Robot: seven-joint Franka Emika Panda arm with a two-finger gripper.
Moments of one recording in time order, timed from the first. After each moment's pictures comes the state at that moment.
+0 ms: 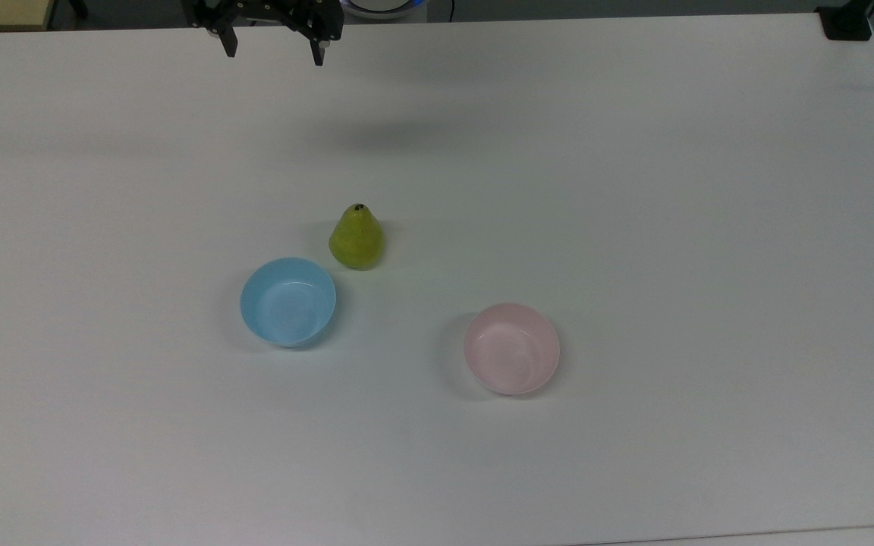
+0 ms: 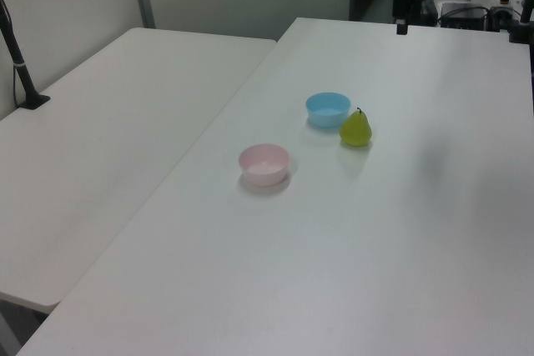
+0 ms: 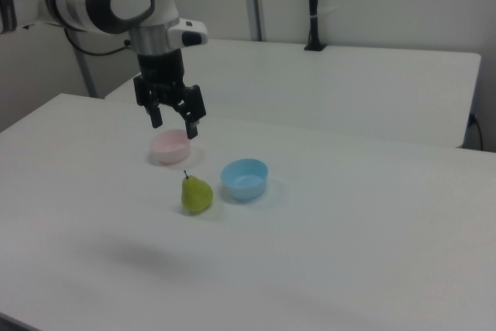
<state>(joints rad) 0.00 0.01 -0.11 -1.69 -0.01 1.66 -0.02</state>
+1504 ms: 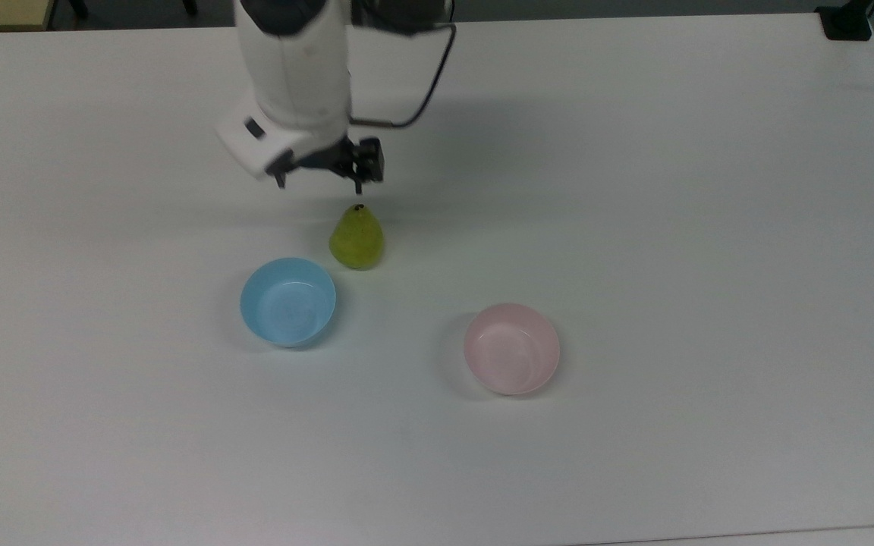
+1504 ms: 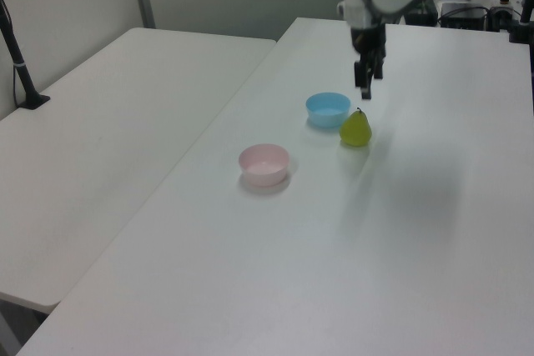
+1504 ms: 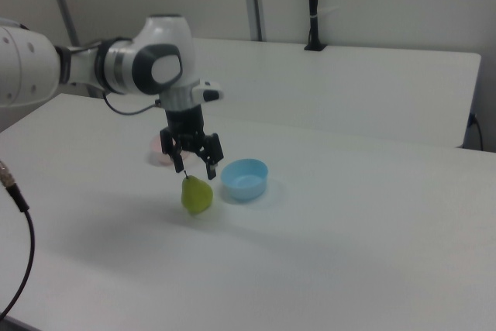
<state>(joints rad) 0.23 0.32 -0.27 -1.69 -0.01 1.88 -0.02</state>
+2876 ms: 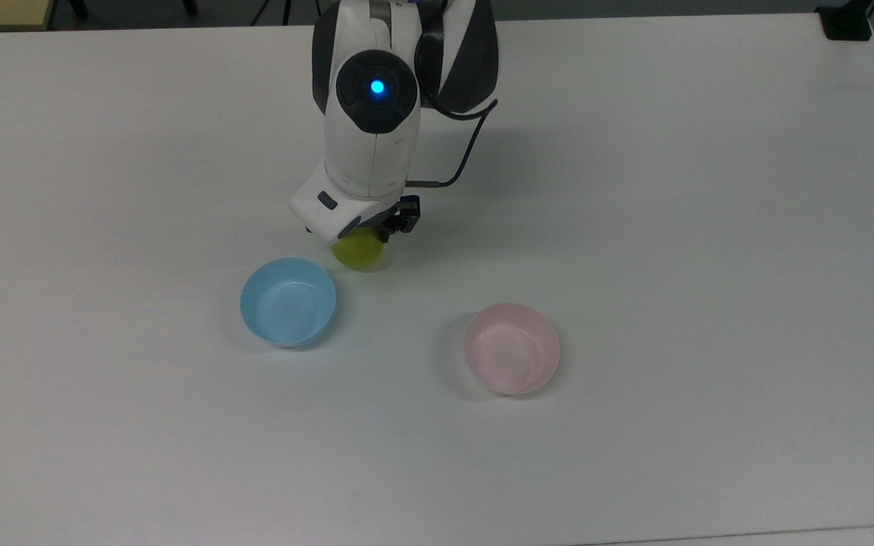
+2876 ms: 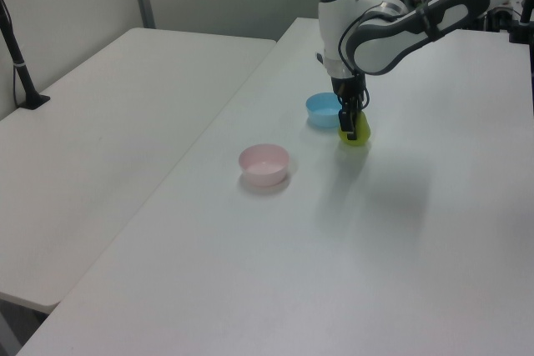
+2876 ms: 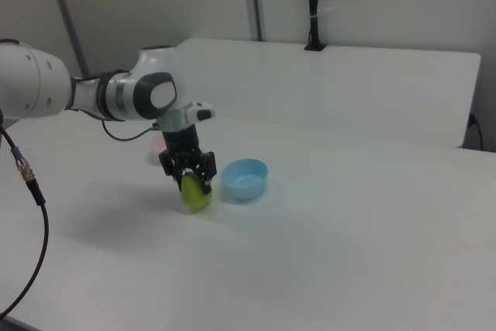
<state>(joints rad) 0.31 0.45 -0.27 -1.68 -0.03 2.02 -0.02</state>
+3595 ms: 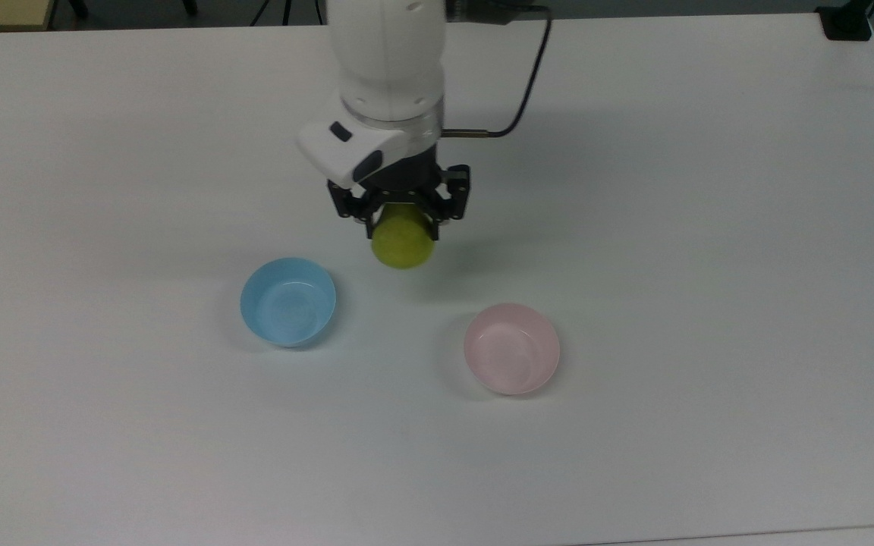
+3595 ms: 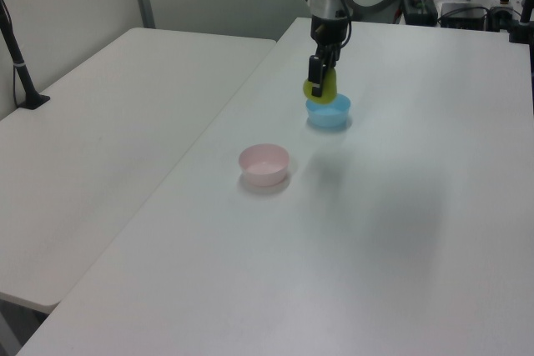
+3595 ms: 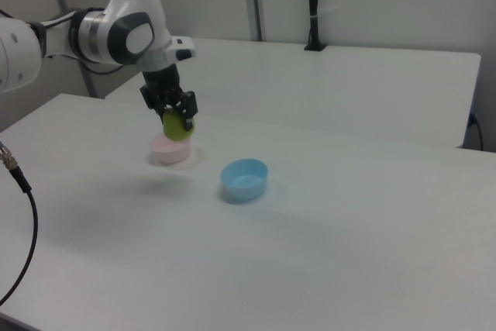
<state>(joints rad) 0.41 0.41 -0.35 -1.46 0.14 1.96 0.06</state>
